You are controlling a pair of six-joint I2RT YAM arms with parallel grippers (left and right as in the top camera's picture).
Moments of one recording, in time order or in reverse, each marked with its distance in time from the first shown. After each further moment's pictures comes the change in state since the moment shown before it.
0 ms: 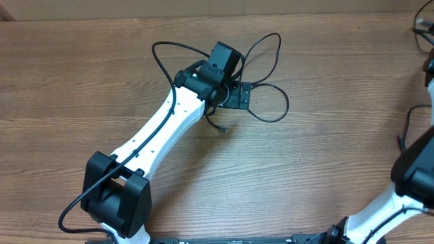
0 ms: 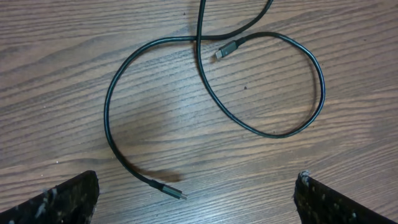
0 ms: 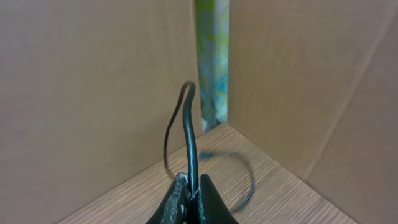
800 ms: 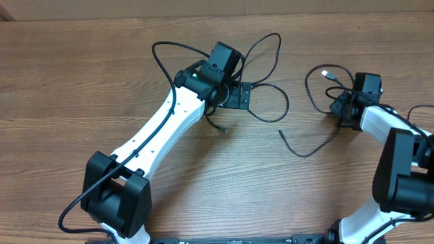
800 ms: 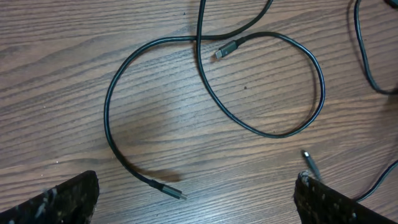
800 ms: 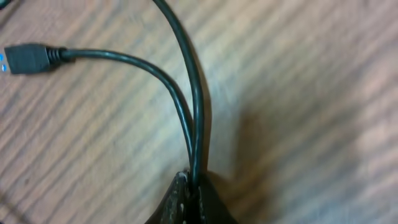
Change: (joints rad) left arm 0.000 0.000 0.000 0.000 0.000 0.000; right arm 0.284 -0.169 -0.689 -0.258 -0.028 0.388
